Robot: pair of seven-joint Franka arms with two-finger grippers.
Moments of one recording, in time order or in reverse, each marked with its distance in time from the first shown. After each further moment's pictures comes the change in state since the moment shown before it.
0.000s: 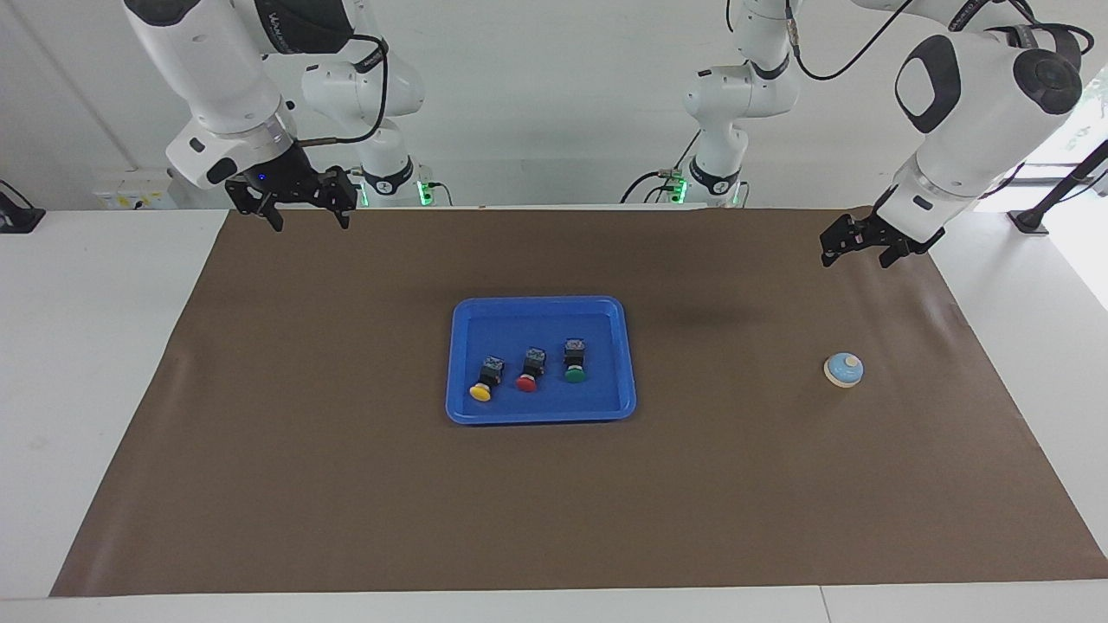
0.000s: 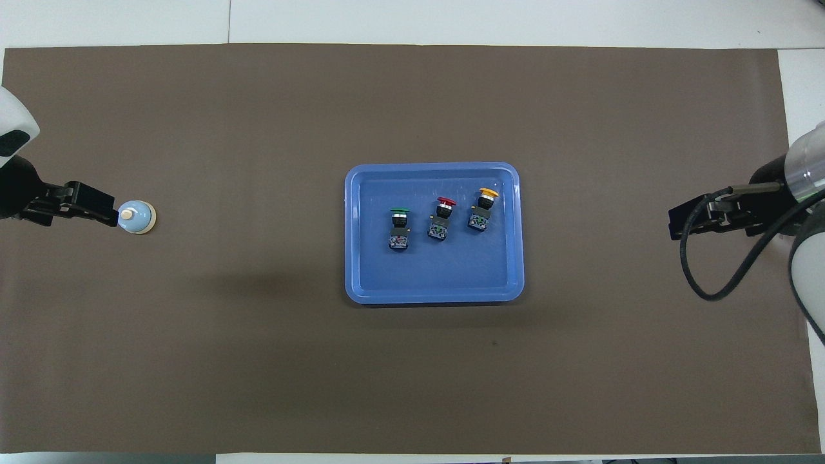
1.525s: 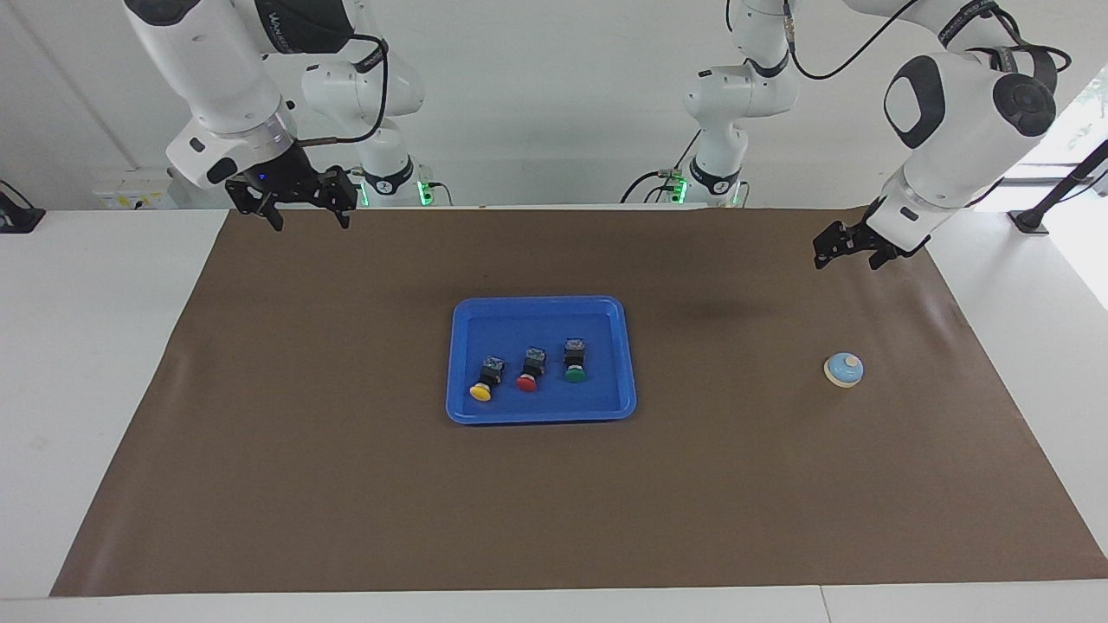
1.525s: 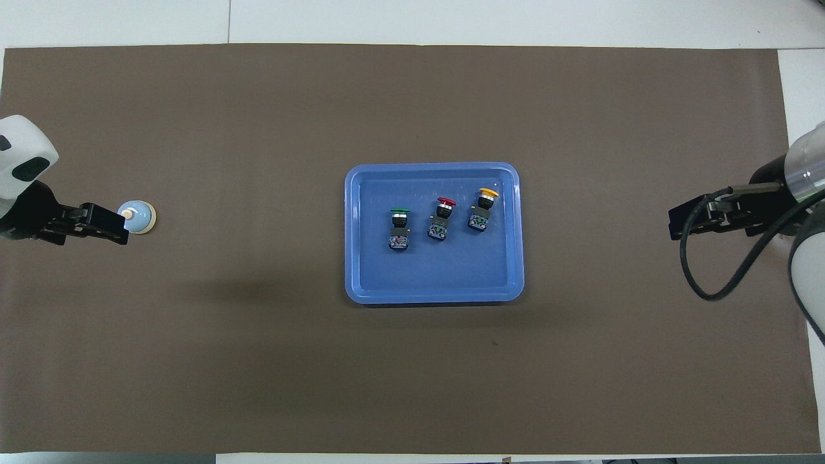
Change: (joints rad) left arm 0.018 -0.038 0.002 -0.140 0.000 0.068 0.002; right arm 0.000 0.000 0.000 0.000 0.000 0.000 0.000
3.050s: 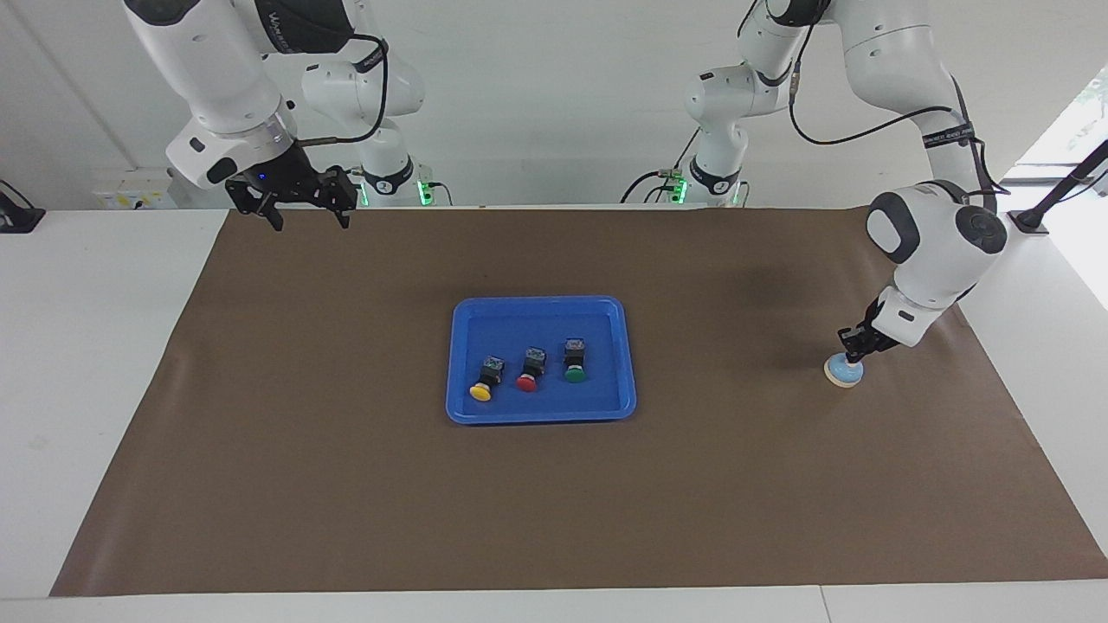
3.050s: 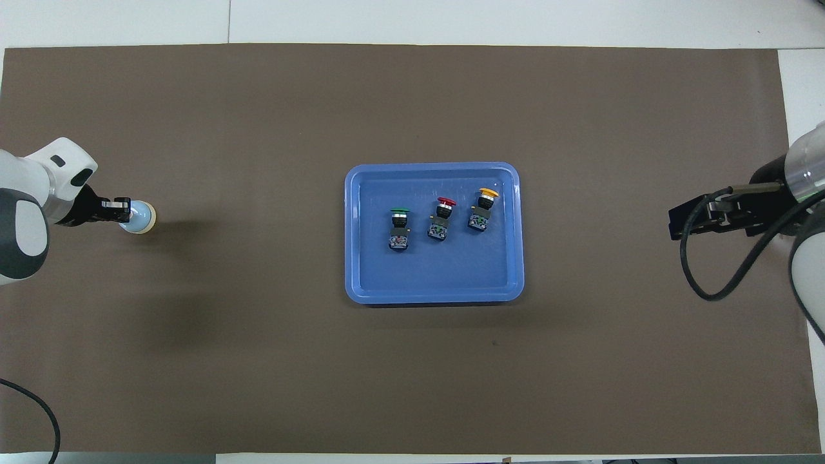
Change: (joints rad) left arm 0.119 0.230 0.017 -0.210 0.000 0.610 0.058; right arm 0.000 0.000 0.000 0.000 0.000 0.000 0.000
